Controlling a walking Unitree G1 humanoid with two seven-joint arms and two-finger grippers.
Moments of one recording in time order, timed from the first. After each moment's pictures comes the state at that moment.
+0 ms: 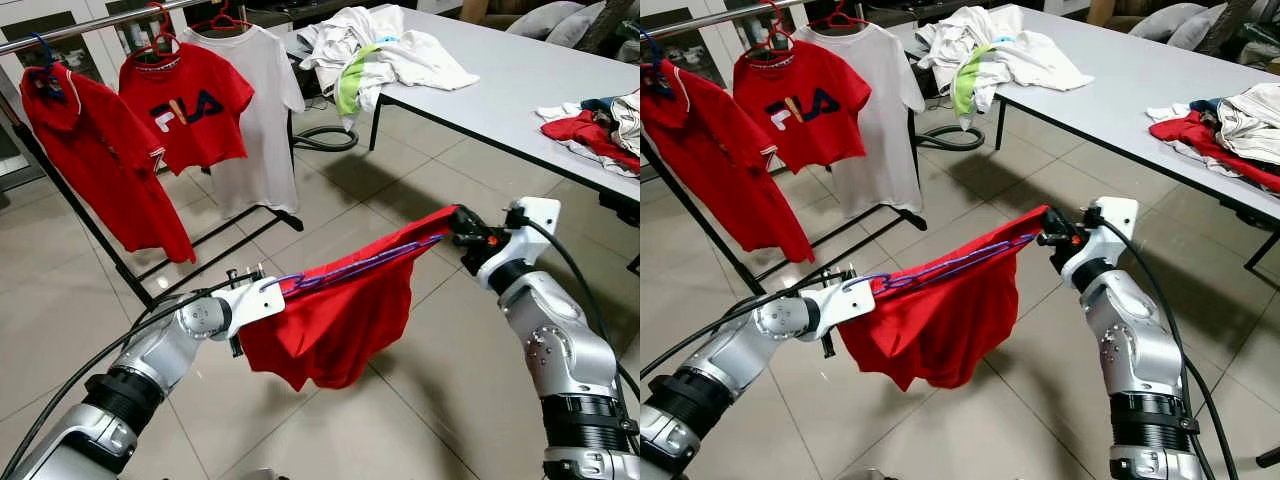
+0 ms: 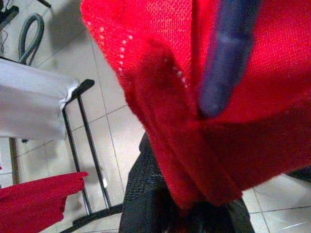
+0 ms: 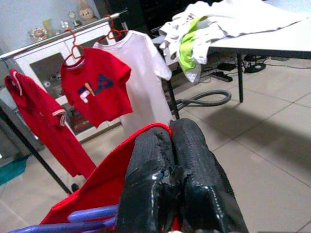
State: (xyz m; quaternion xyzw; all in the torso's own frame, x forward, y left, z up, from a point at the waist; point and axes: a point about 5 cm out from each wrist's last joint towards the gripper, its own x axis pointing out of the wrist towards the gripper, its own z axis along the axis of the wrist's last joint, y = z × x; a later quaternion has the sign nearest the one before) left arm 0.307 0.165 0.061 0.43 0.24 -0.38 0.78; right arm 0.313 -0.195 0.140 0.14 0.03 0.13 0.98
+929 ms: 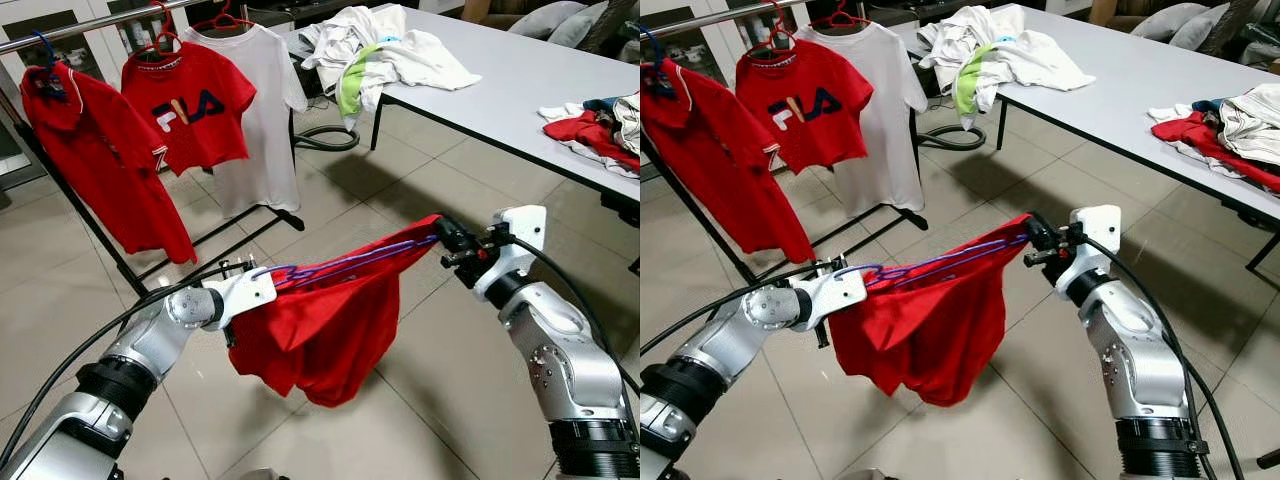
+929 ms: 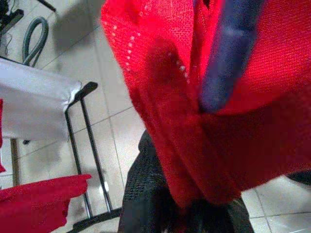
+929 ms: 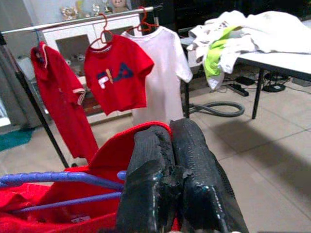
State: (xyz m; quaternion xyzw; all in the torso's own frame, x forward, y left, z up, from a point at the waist) left arm 0.317 0.174 0.072 0.42 0.23 -0.39 0.79; right arm 0.295 -0.185 0.142 0.06 0.01 0.19 0.98
